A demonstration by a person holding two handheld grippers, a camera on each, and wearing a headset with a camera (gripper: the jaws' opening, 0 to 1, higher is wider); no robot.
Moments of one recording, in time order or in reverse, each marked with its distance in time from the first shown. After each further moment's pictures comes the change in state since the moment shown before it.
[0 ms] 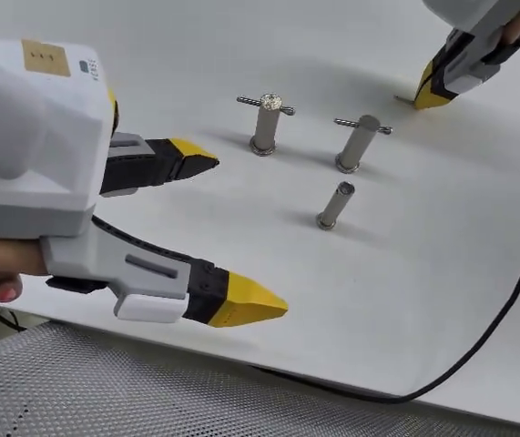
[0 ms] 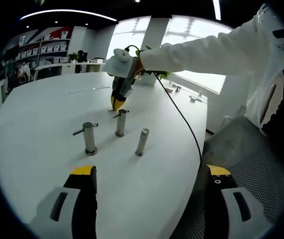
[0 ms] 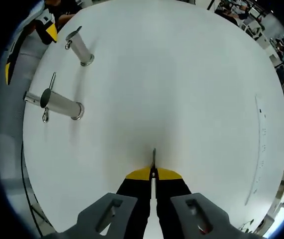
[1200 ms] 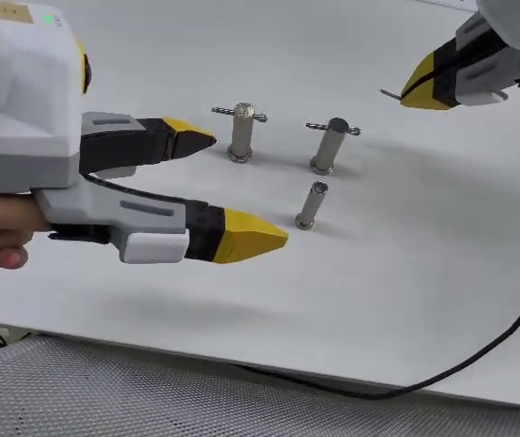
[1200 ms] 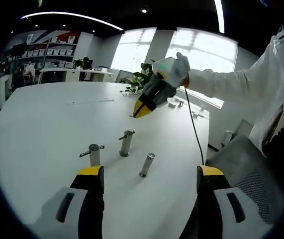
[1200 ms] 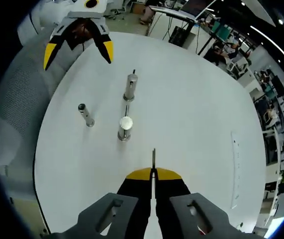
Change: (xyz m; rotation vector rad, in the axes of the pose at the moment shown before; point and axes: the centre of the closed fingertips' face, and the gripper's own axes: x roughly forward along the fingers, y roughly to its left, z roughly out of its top) left arm 0.006 0.013 0.041 -0.047 -0.111 0.009; right arm -0.077 0.054 0.027 -0.096 -0.303 -0.197
